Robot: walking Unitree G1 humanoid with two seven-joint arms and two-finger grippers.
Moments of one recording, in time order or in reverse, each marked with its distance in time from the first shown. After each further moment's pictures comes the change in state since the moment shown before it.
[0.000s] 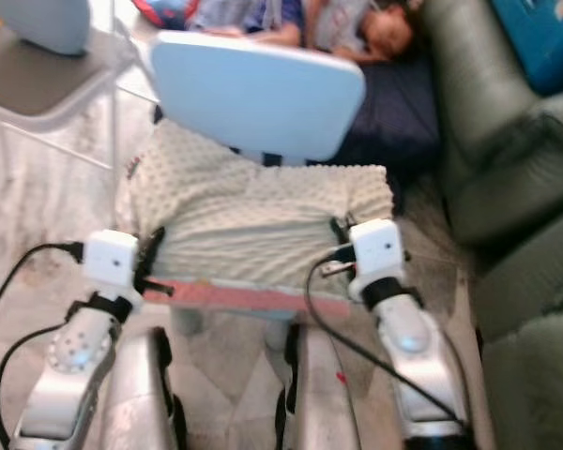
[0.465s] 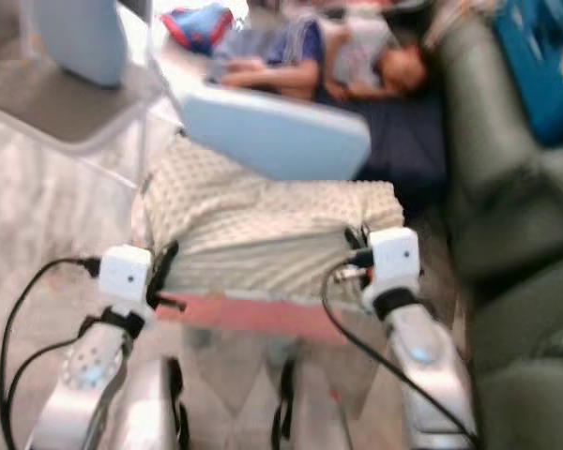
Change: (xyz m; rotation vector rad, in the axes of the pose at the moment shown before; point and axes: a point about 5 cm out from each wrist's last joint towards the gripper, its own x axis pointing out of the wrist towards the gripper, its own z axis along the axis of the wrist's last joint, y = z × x) left arm -0.012 -0.011 -0.005 0.001 0.037 0.007; right arm -0.009 0.004 -0.005 0.107 0.019 -0.095
